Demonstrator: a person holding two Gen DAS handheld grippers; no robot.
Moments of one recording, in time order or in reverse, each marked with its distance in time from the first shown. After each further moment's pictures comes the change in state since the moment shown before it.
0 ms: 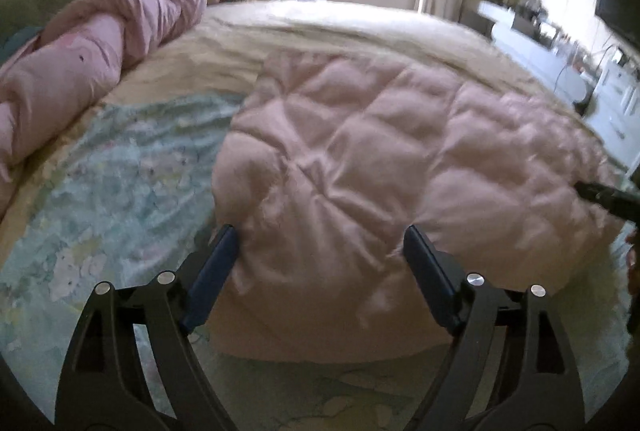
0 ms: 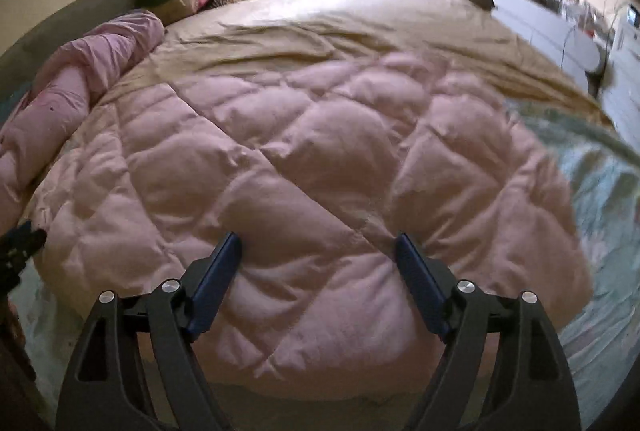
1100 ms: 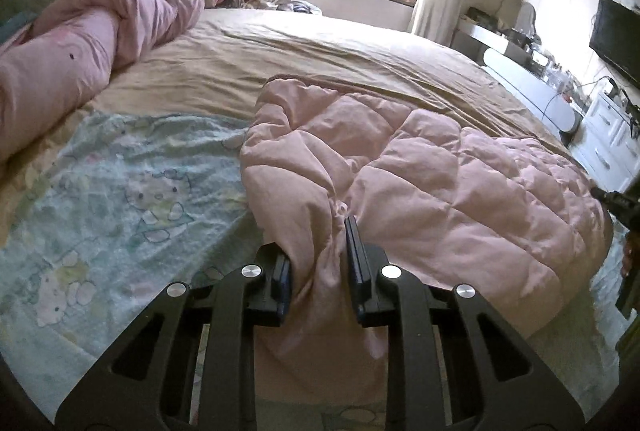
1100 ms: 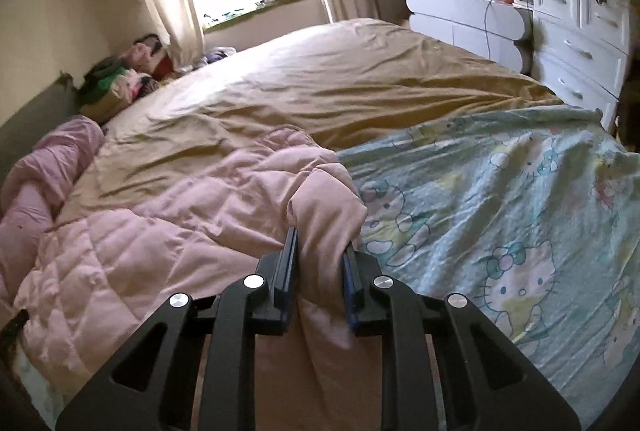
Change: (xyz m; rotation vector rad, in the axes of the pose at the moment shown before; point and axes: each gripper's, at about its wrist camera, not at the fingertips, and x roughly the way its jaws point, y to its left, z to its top) left arm -0.001 0.022 0.034 -0.063 -0.062 -0.086; right arm -0.027 -0.134 0.035 0.267 -0.194 -0.110
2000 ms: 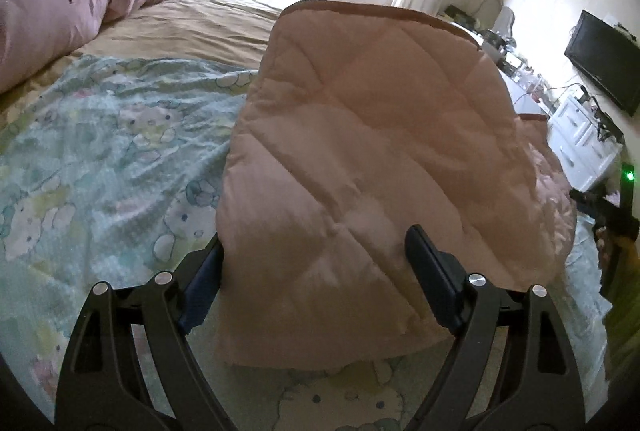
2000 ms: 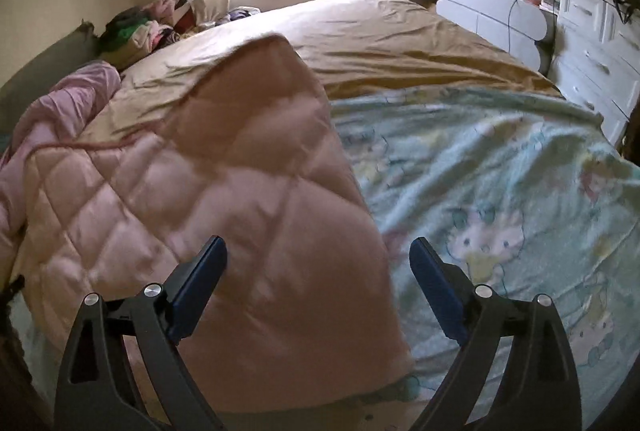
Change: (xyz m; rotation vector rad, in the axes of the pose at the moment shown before) left arm -0.030 0.025 -0.063 -0.067 0.056 -0.147; right arm -0.038 -0.028 -0.039 -0.136 0.120 0.036
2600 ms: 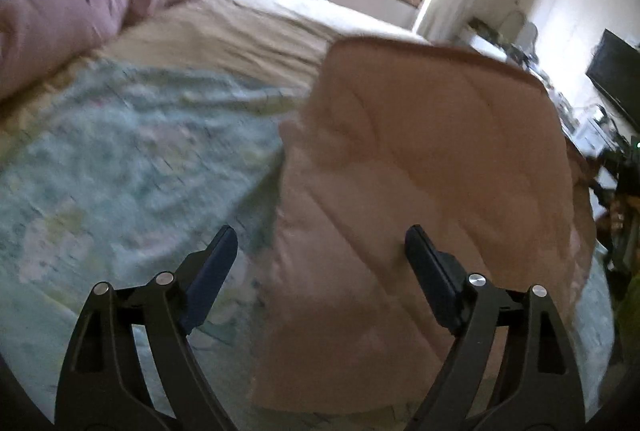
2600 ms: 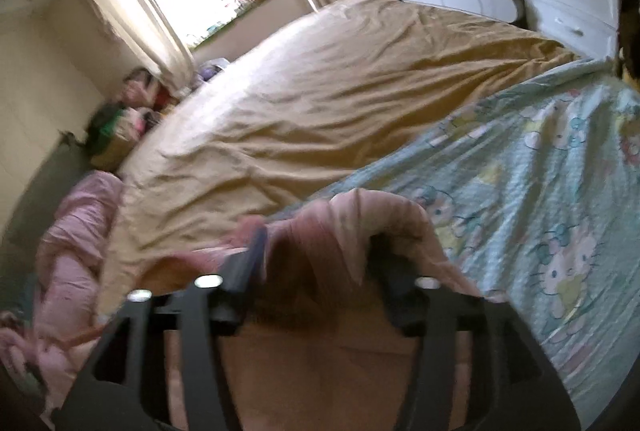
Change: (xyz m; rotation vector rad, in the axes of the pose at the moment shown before) left arm 0.012 0.021 0.036 -0.056 0.002 0.033; right arm 0.019 0.032 0.104 0.374 -0.101 0.107
